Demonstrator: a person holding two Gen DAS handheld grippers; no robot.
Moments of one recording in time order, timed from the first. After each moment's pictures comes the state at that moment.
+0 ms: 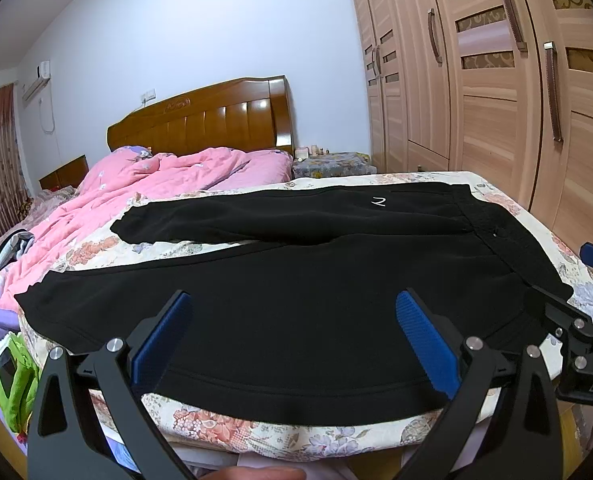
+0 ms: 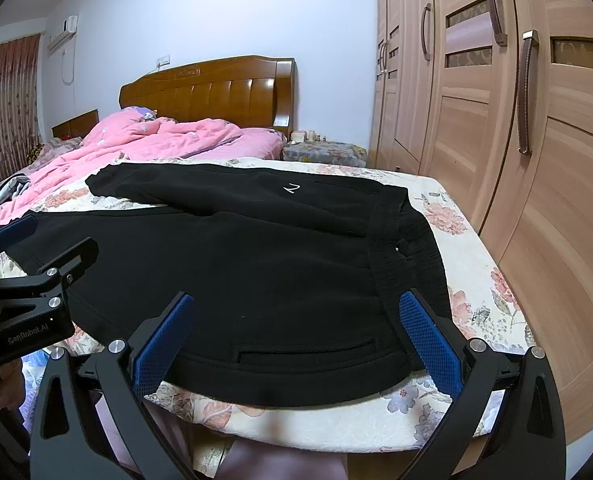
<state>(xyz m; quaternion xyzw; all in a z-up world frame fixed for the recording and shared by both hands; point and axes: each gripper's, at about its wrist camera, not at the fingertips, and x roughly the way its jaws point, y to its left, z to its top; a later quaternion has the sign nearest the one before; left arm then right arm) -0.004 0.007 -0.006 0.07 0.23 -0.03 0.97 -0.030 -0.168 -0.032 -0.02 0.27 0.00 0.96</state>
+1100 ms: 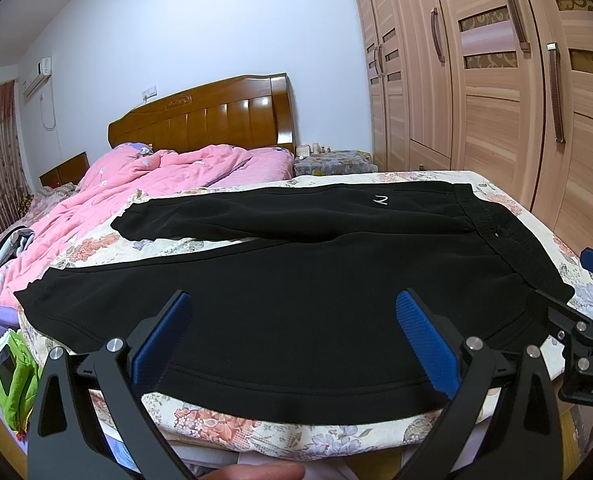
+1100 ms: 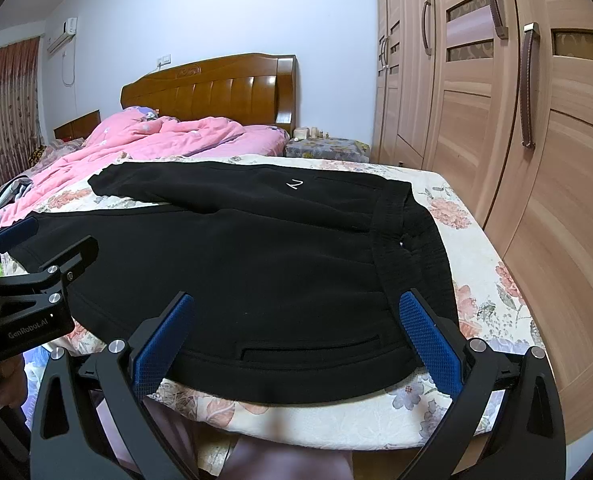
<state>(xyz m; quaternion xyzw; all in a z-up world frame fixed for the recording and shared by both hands) -0.001 0.010 -0.006 0.07 0.24 -0.03 0.97 -0.030 -0.167 -0.036 -0.01 0.28 0.00 0.96</state>
